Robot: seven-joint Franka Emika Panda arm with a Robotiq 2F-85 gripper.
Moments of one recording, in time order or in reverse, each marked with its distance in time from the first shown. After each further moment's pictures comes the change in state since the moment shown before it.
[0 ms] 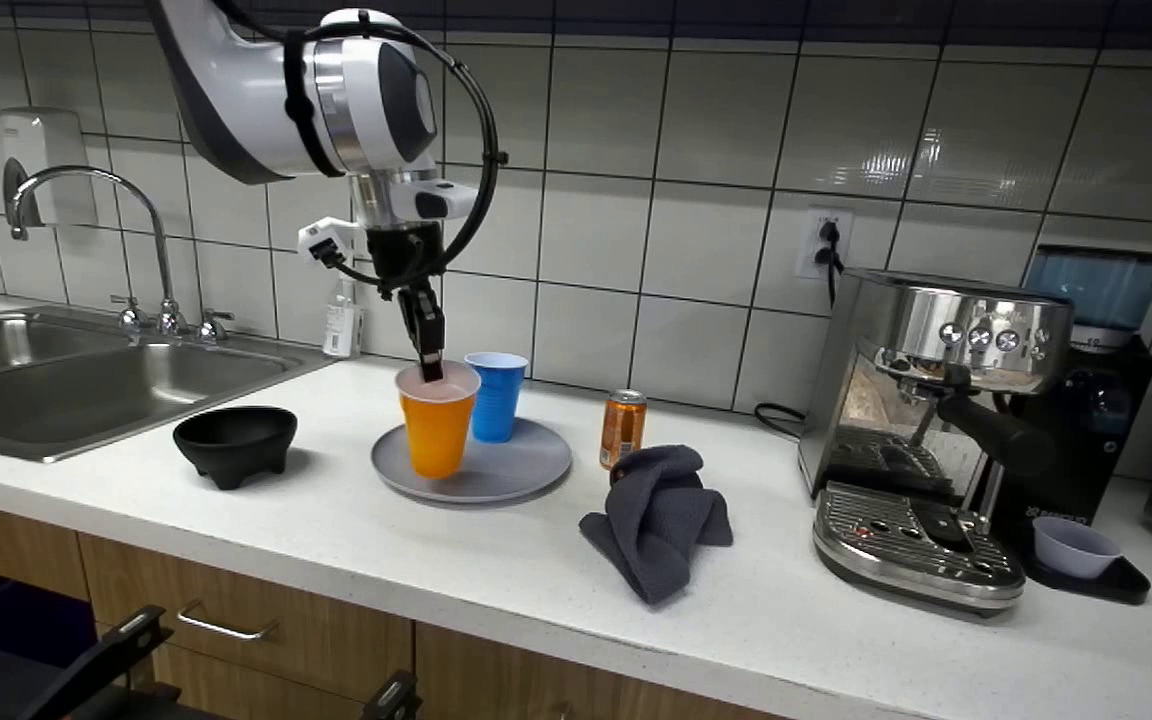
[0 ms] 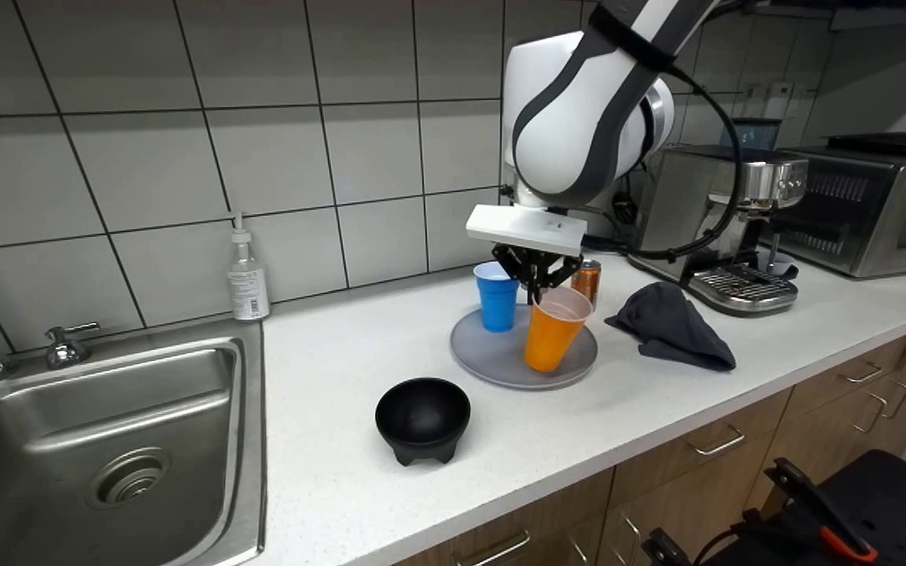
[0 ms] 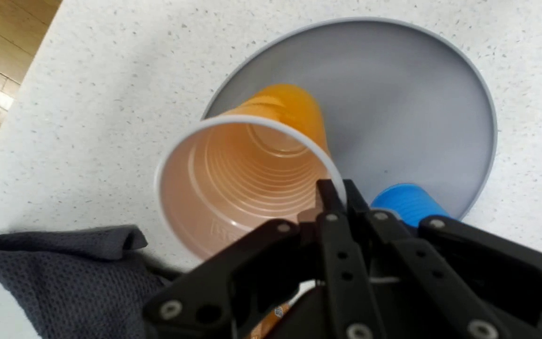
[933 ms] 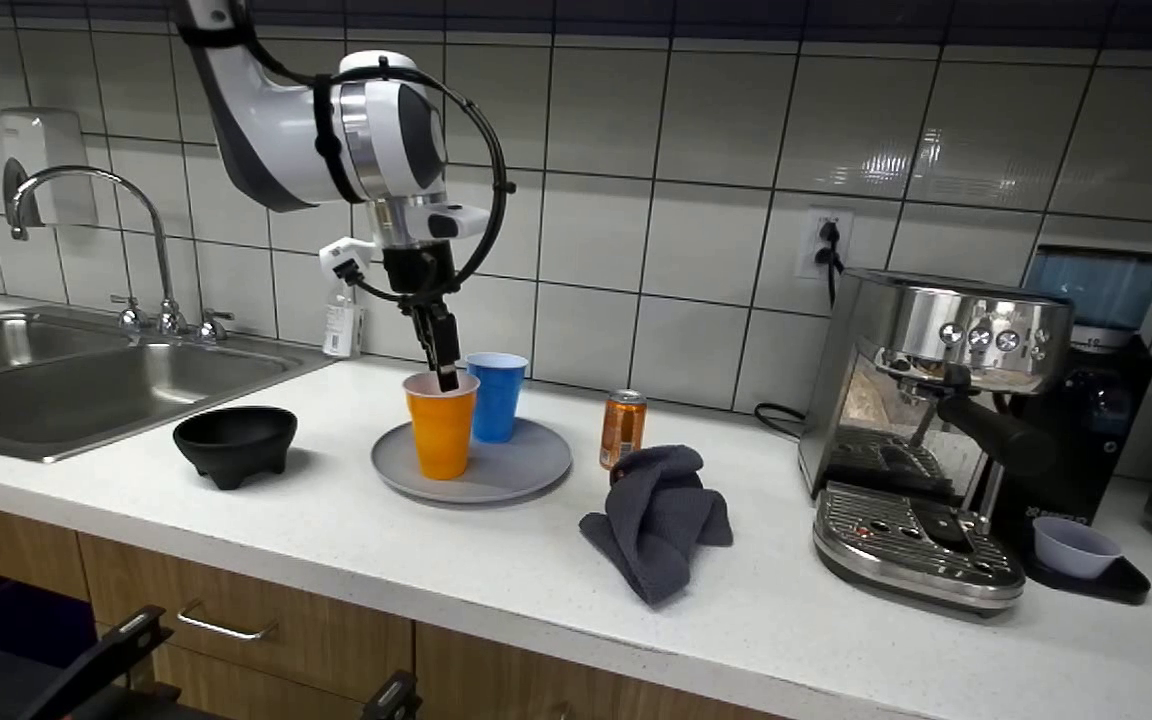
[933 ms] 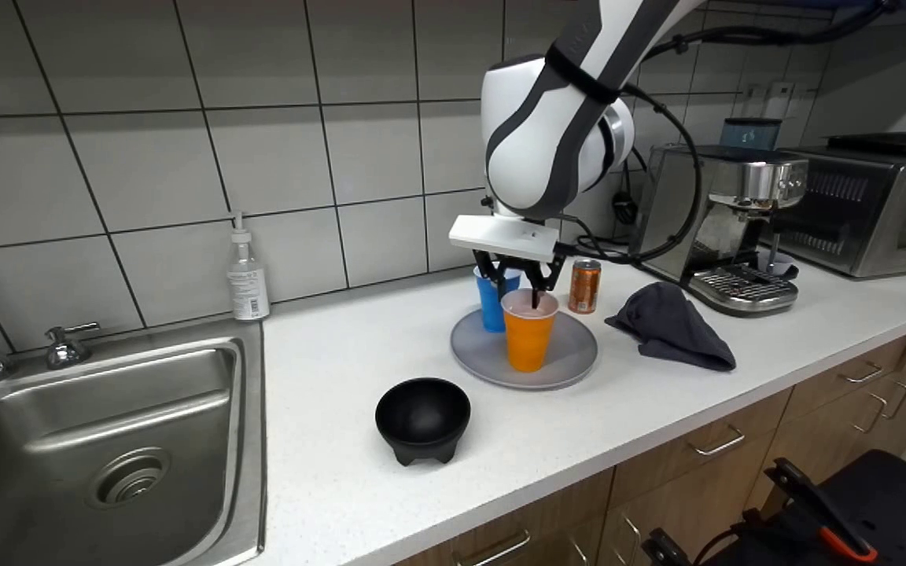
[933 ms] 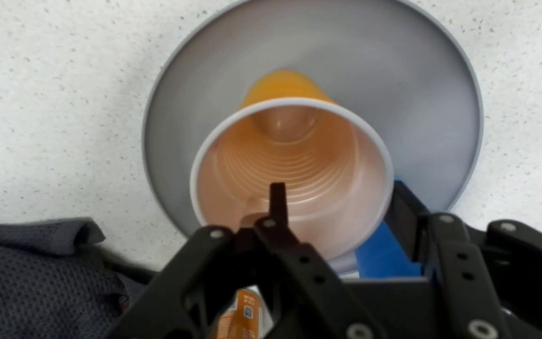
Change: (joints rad) arm 0.107 0.135 -0.100 0.131 -0.001 0.000 0.008
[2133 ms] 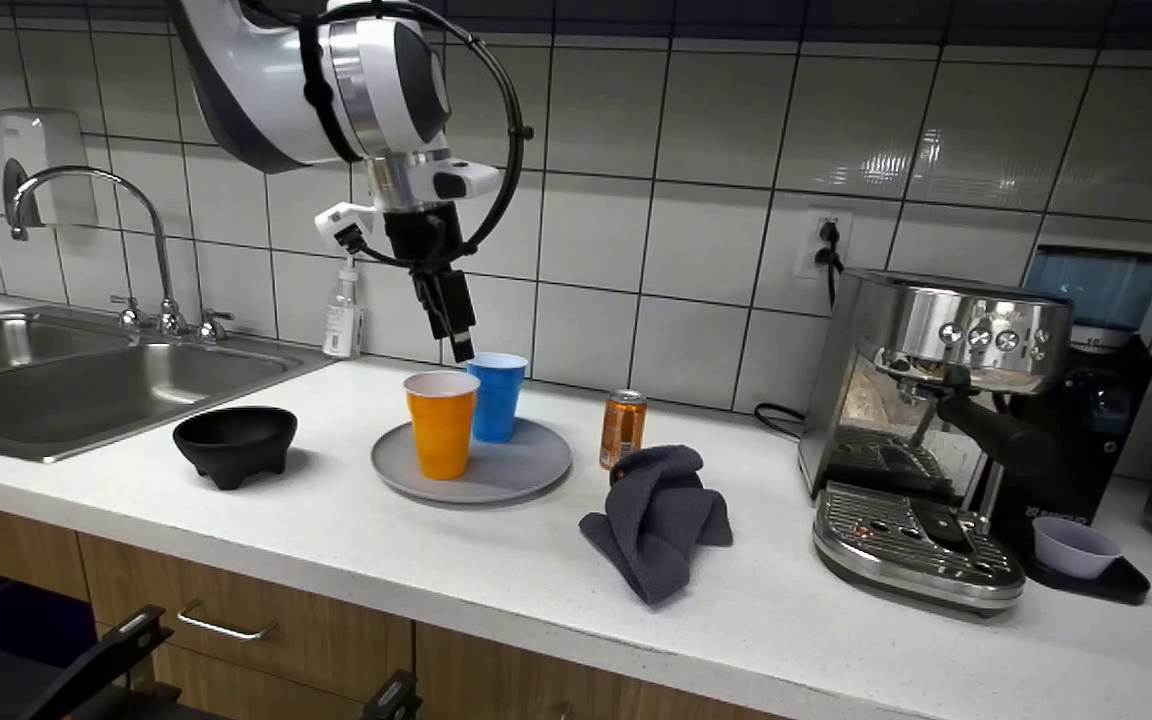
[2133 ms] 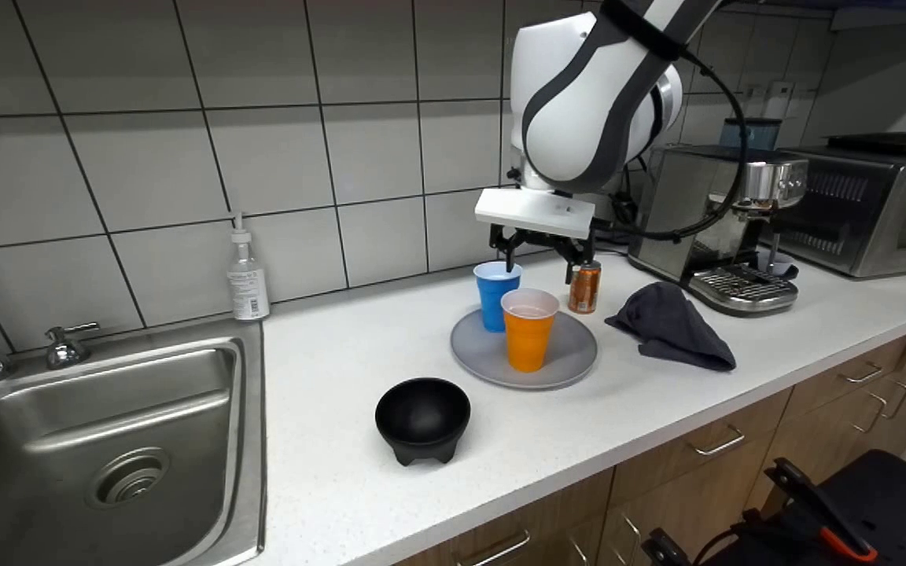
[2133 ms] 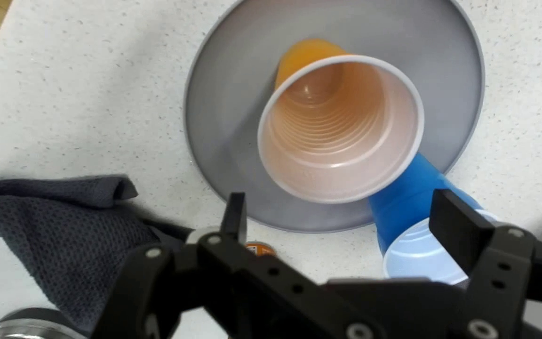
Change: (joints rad) arm -0.006 -0.167 -0.034 -0.122 -0.054 0.018 -0.027
